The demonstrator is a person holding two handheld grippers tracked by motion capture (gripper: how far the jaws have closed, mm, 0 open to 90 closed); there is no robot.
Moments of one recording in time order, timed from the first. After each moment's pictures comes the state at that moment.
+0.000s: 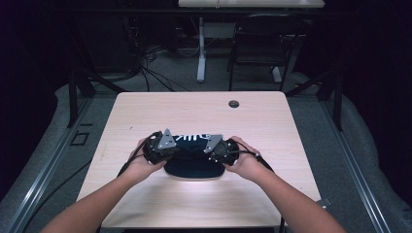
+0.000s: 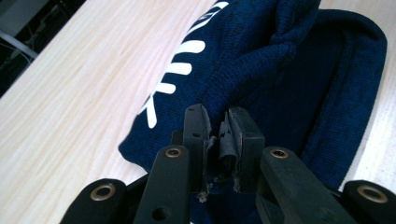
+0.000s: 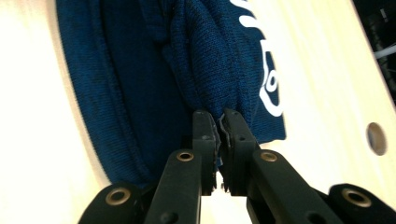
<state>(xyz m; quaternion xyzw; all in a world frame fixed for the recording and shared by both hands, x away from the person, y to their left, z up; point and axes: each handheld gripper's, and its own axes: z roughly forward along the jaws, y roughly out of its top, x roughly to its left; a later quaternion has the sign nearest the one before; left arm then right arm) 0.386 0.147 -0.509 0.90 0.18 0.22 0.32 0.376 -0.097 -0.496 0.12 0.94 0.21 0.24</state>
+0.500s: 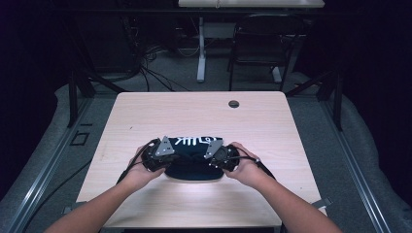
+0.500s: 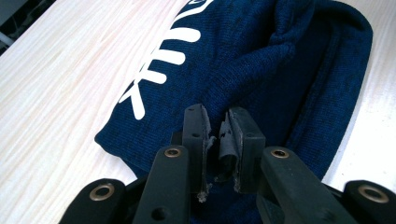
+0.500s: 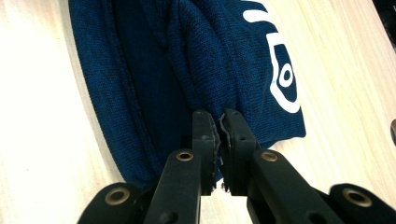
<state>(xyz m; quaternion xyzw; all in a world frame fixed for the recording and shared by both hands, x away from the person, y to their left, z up) 0.371 0.153 -0.523 0.90 0.20 0.20 0.34 0.363 -0.098 -0.505 0.13 0.94 0.22 0.23</state>
